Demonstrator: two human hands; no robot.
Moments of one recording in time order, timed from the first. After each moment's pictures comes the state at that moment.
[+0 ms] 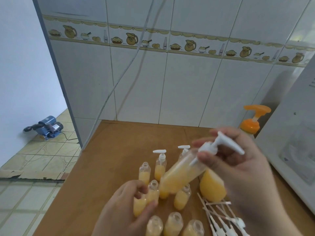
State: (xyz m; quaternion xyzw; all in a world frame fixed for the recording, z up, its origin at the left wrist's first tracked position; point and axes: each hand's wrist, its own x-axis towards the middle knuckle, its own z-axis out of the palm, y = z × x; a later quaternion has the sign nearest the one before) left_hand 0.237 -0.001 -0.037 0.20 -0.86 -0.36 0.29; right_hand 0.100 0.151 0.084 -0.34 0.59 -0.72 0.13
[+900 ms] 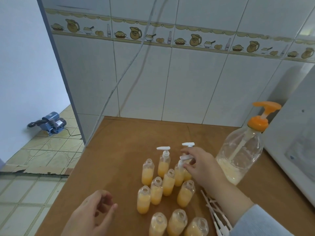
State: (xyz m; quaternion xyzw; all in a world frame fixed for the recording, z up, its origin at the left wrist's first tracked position) left_hand 0.286 -0.035 -0.078 0.36 -0.82 -0.36 0.24; right_hand 0.012 0.103 -0.037 -0.43 0.87 -0.24 0.00
